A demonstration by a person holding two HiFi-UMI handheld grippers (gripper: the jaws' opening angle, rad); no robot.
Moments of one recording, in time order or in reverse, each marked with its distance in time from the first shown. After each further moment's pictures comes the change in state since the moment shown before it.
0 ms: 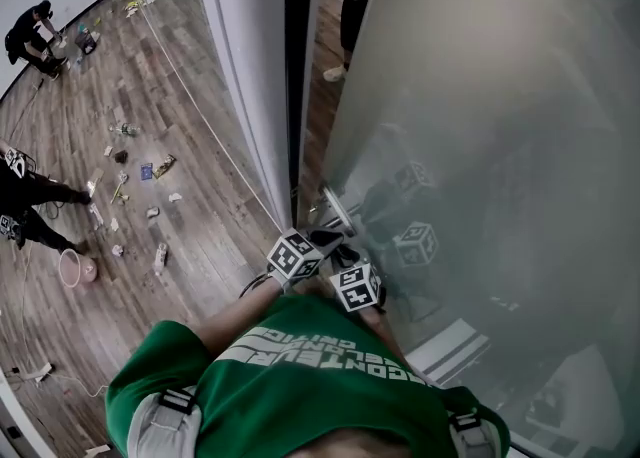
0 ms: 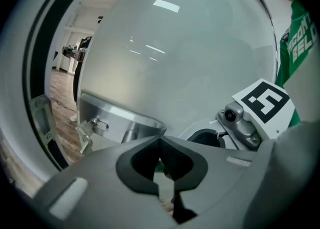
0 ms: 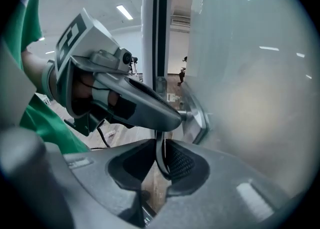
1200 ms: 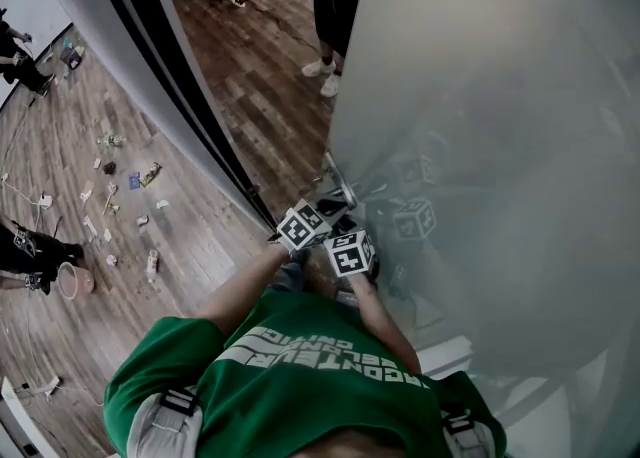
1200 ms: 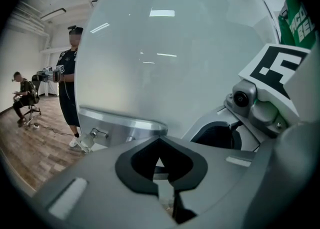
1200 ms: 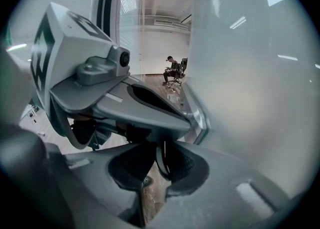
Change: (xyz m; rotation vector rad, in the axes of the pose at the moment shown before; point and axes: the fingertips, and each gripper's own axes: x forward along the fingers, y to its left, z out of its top) left arm 0.109 0.028 0.052 0.268 0.027 0.031; right arm 0.017 -0.110 0.005 0.118 -0.006 -0.118
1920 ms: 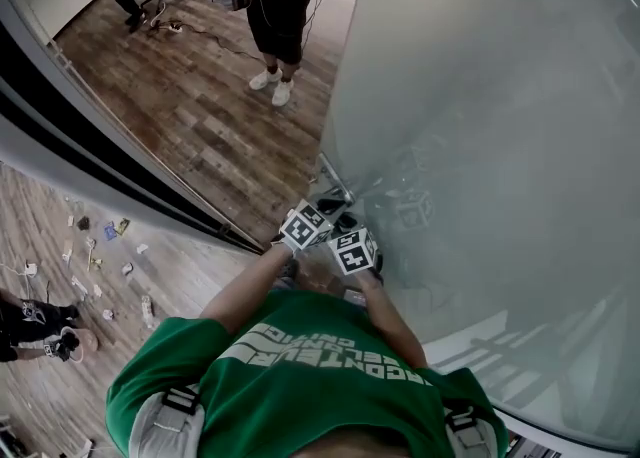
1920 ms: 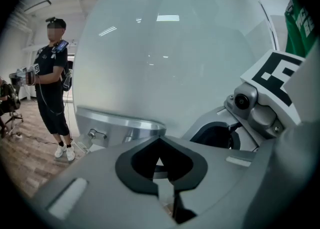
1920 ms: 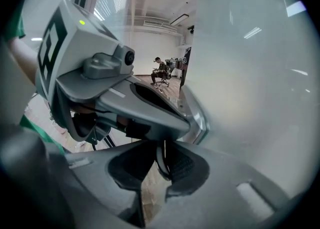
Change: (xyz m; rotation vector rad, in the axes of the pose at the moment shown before) left arm 0.080 -0.006 0.042 0.075 0.016 -0.149; right arm -0.003 -0.093 -0.009 0.059 -0.014 -0.130
